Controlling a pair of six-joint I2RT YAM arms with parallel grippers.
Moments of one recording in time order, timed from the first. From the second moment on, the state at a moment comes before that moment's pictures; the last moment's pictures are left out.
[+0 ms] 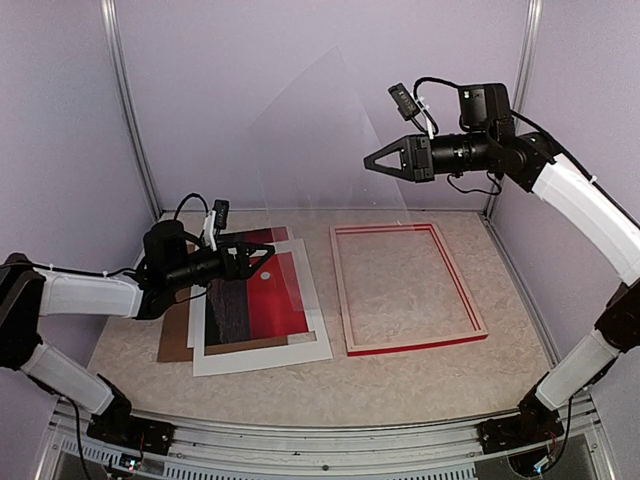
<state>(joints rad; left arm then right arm) -0.51 1.41 0.63 0.65 0.44 -0.46 0.58 1.53 1.74 -0.53 -0.77 0.14</state>
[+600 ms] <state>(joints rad) -0.51 1.53 0.71 0.85 0.66 -0.55 0.57 1.50 1.70 -0.48 -0.85 0.18</state>
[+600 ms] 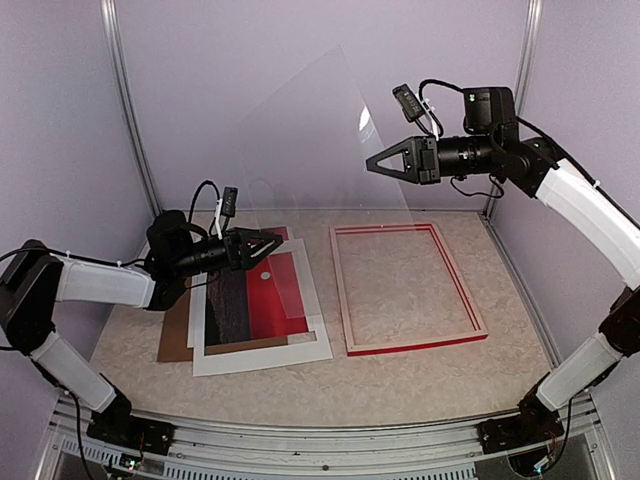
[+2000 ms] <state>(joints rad) -0.47 1.33 0.73 0.71 0.63 -0.57 0.46 1.53 1.39 -0.26 -0.71 0.44</state>
